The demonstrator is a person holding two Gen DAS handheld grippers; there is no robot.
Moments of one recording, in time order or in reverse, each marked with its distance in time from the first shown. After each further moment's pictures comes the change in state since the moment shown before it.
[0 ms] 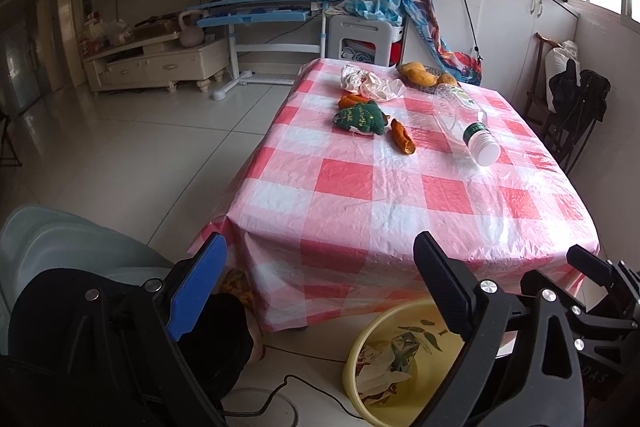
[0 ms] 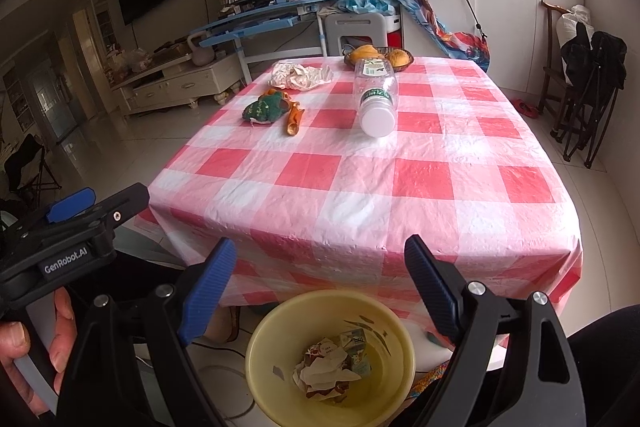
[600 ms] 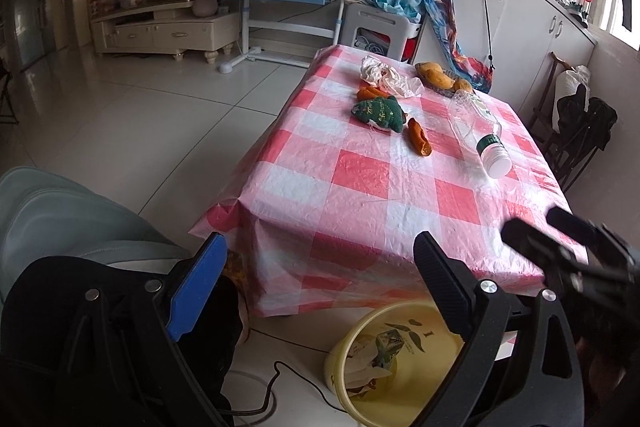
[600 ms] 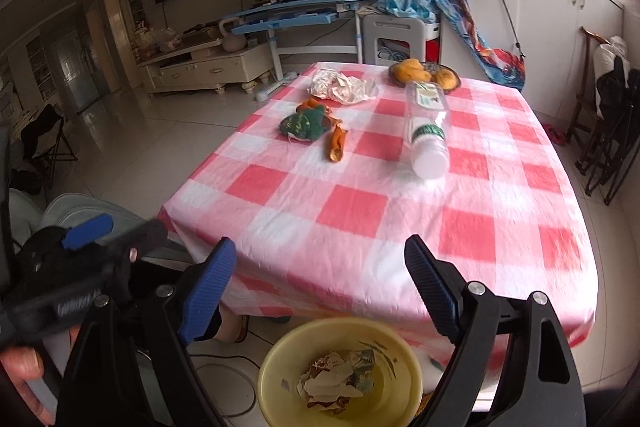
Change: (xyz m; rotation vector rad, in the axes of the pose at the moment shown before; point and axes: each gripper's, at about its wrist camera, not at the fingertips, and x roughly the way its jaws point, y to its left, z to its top) left arm 0.010 0.021 0.004 -0.112 0.065 -0.023; right arm 0.035 0.029 0.056 -0.114 0.041 0.086
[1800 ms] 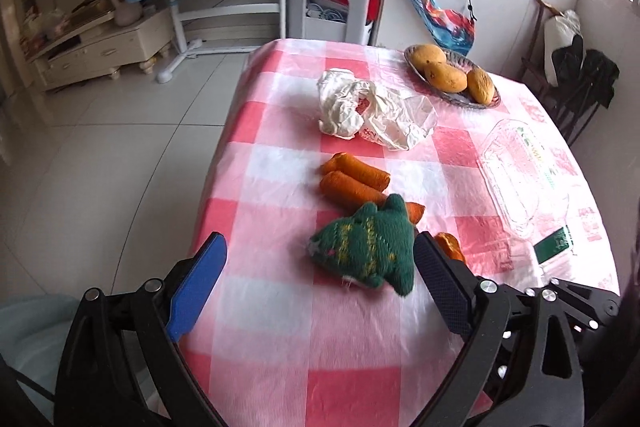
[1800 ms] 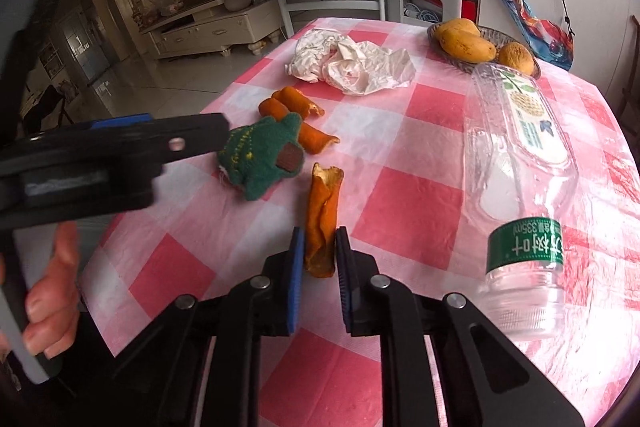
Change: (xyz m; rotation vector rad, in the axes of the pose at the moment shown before) left arm 0.189 -0.055 0.154 0.215 0.139 -0.071; right arm 0.136 -0.028 0.058 0.006 0.174 0.070
